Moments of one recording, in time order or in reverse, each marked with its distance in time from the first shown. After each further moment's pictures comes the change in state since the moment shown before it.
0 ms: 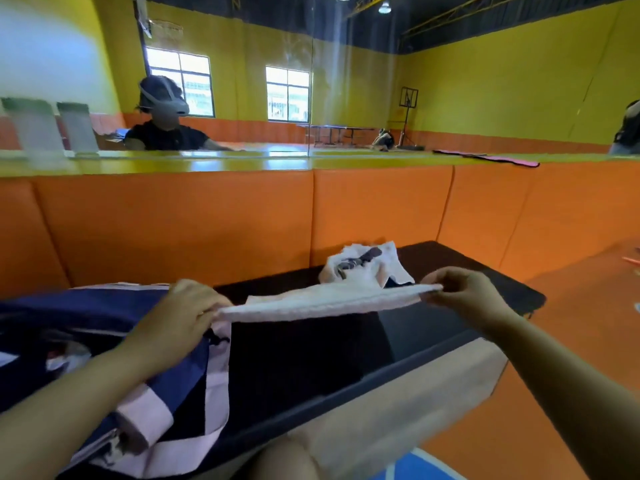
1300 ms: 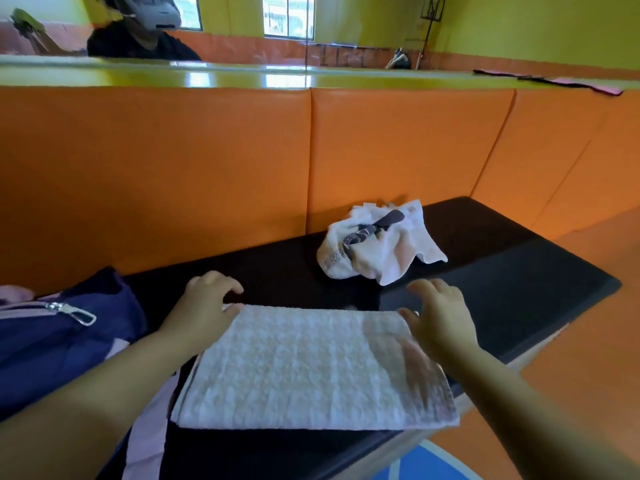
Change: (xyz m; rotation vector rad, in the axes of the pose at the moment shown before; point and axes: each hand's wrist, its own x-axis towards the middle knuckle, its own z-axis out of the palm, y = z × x) left_hand 0.121 -0.077 0.174 -0.100 -0.189 -0.429; right_hand 0.122 0.132 0.103 -0.818 0.057 0.042
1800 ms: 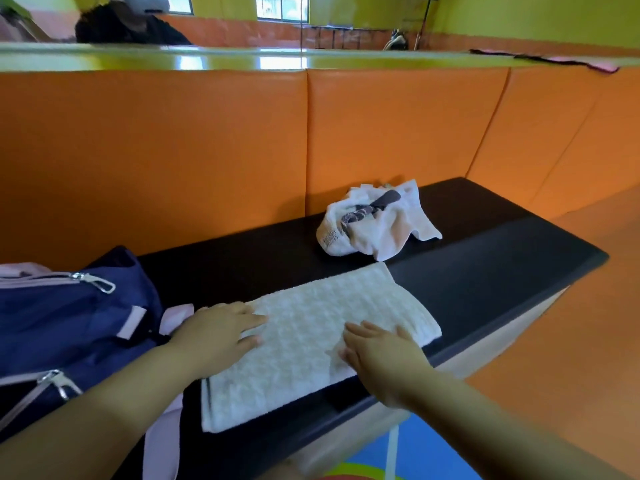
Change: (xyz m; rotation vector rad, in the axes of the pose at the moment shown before) left_hand -0.057 0.006 0.013 0.301 -0.337 0.192; right_hand -0.085 -0.062 0.000 -0.148 -0.621 -0.314
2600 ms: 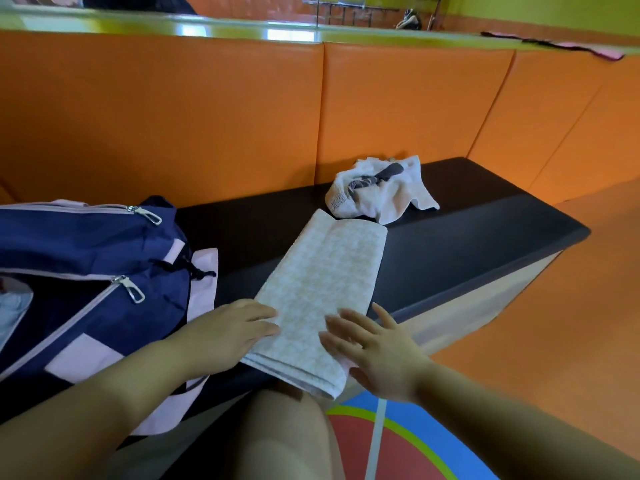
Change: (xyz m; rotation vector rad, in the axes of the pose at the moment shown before) left_hand -0.095 0.009 0.027 0.002 0.135 0.447; right_hand -0.055 -0.008 0.067 -0.394 0.285 -0.439
